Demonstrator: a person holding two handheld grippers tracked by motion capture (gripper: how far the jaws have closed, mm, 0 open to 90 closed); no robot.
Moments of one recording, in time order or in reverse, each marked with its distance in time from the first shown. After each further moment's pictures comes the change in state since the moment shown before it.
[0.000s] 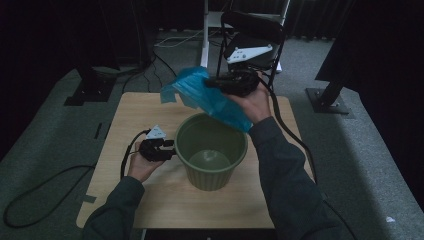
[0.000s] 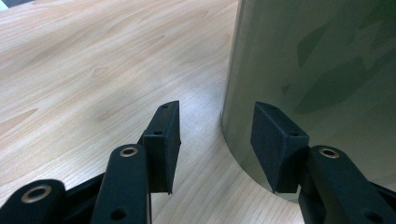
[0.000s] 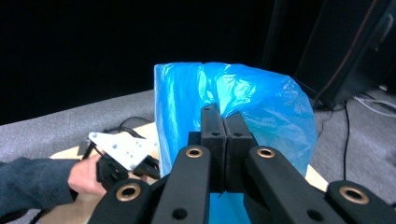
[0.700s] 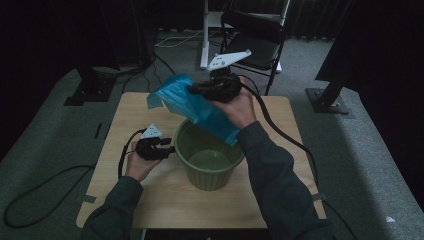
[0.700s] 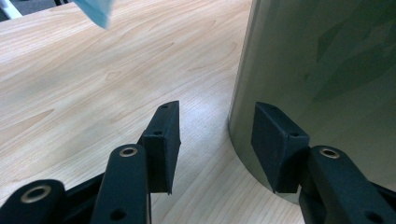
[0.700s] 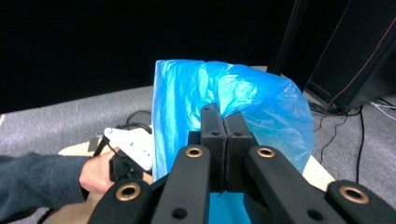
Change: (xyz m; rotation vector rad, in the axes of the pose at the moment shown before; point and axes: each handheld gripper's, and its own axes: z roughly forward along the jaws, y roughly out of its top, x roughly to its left) left arm 0.005 -0.001 -0.008 -0.030 0.018 -0.017; right arm 0.026 0.004 0.031 0.031 0.038 -0.048
